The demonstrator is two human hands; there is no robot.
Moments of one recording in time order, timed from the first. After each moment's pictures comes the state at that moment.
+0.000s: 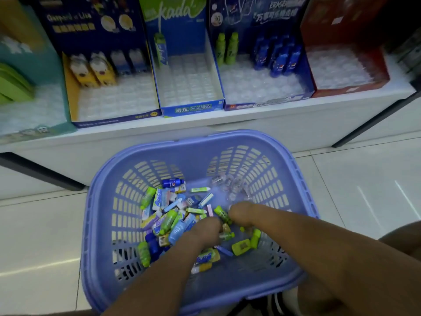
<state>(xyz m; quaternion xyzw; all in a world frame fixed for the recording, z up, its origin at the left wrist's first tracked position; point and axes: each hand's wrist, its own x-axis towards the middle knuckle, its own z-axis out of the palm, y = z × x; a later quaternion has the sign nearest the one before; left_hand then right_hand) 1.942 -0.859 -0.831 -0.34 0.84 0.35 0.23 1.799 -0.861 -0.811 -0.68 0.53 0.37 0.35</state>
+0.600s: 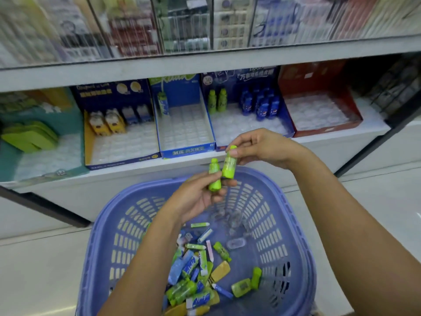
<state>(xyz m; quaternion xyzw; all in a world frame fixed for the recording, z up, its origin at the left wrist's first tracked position) 1.914 -0.947 -0.646 -0.29 0.35 0.87 -0.22 1.716 -0.940 -0.585 -0.50 0.58 -0.33 0.56</state>
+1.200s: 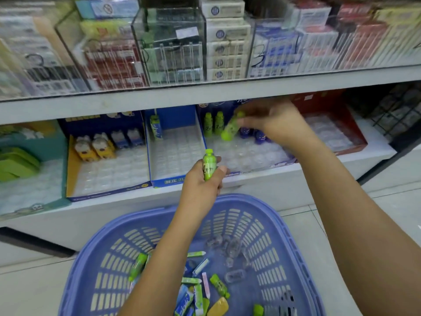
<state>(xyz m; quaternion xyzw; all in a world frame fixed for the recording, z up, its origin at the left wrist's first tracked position) 1.869 -0.975 -0.615 -0.43 0.55 0.61 -0.38 1.688 -0.993 -0.534 -0.55 0.67 -0.42 0.27</state>
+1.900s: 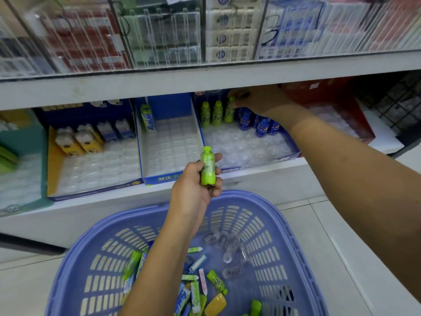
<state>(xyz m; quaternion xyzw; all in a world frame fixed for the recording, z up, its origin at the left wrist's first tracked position) 1.871 -0.979 -0.613 -0.35 0.30 0.80 -0.39 1.648 -1.085 -0.571 -0.63 0.71 -0.25 0.20</state>
